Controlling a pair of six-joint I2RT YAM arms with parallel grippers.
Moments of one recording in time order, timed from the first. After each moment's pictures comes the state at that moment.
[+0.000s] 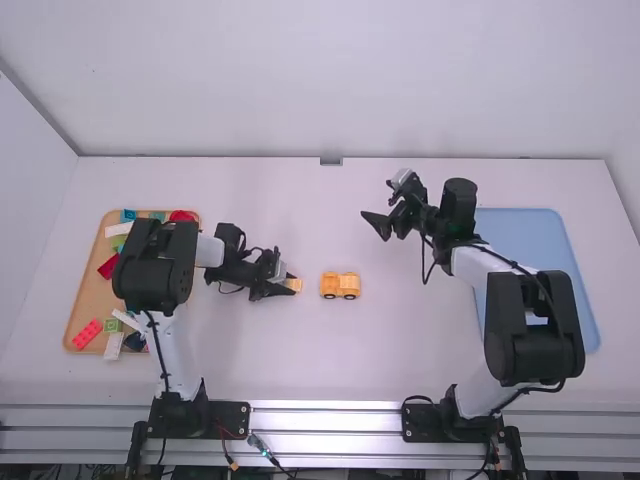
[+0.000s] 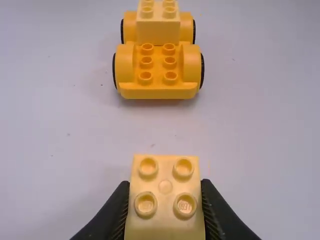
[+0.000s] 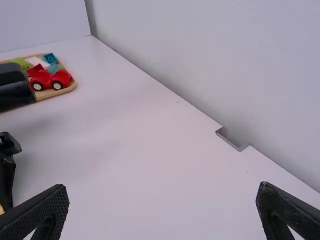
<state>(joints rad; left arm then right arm) -0.01 2.11 0.94 -0.33 1.08 1.54 0.07 1.72 0.85 0.49 -0.85 -0.35</state>
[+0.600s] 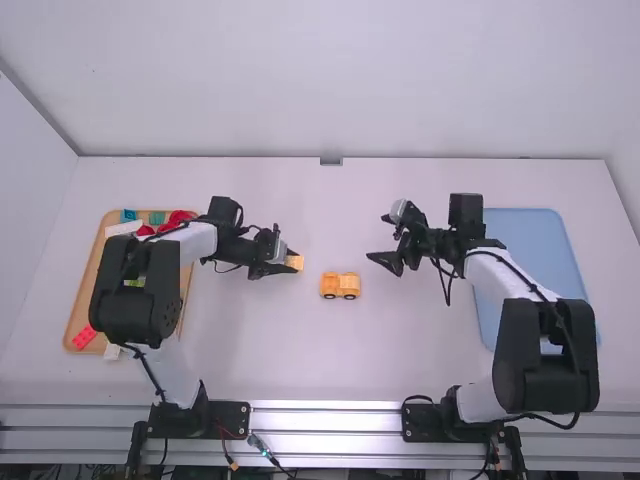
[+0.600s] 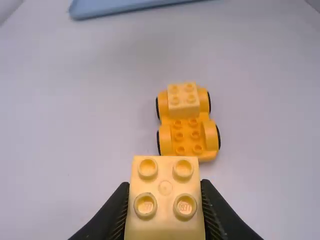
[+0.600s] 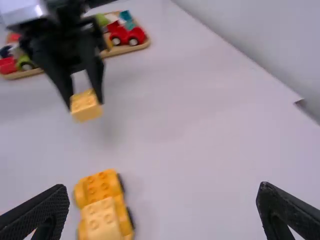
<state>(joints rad) -0.04 1.87 1.02 -0.51 1.10 1.55 0.03 1.59 0.85 -0.21 -1.05 -0.86</state>
